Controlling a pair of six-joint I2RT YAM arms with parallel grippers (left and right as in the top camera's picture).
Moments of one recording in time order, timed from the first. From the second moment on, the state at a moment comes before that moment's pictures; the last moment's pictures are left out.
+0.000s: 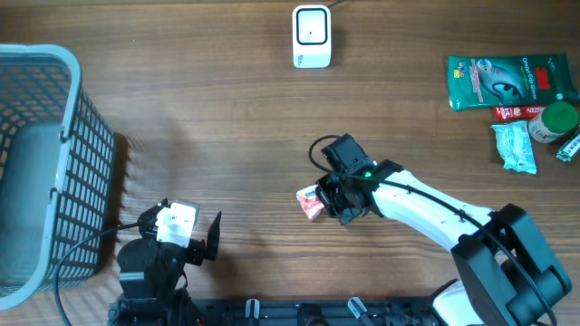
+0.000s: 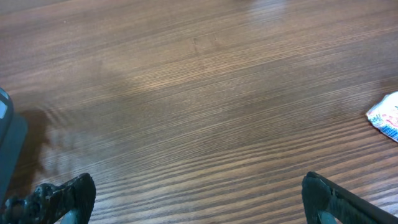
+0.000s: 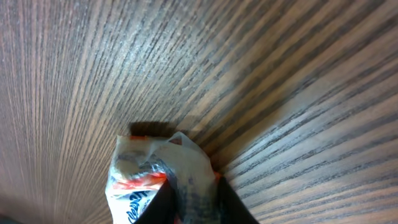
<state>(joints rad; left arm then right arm) 0.03 0.01 0.22 -0.72 0.19 0.21 0.61 1.64 0.80 -0.45 -0.25 1.59</state>
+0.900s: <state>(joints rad) 0.03 0.01 0.22 -0.72 0.19 0.21 0.18 1.45 0.81 -0.52 -1.56 1.34</state>
